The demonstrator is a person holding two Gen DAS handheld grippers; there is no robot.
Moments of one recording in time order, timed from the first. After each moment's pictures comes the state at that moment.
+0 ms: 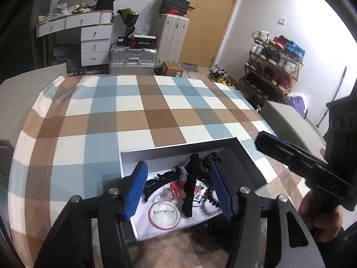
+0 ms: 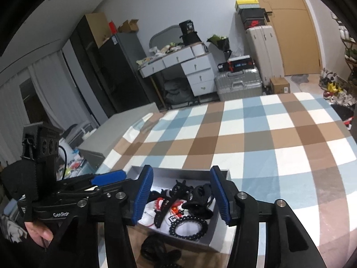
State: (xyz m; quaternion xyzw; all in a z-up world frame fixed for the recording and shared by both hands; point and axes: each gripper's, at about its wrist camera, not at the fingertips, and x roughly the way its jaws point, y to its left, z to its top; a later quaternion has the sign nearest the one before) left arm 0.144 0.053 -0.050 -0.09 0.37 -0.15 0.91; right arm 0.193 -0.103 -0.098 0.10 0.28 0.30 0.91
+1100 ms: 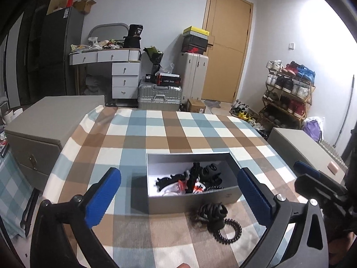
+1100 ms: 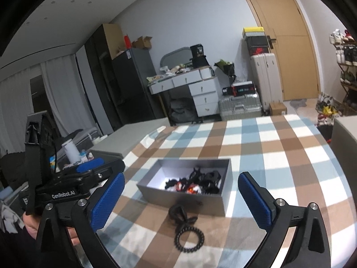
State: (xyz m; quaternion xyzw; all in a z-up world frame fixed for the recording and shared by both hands) left arm 0.069 0.046 -0.027 -0.07 0.26 -0.05 0.96; right arm 0.093 -0.123 -0.079 0.08 0.21 0.30 0.93
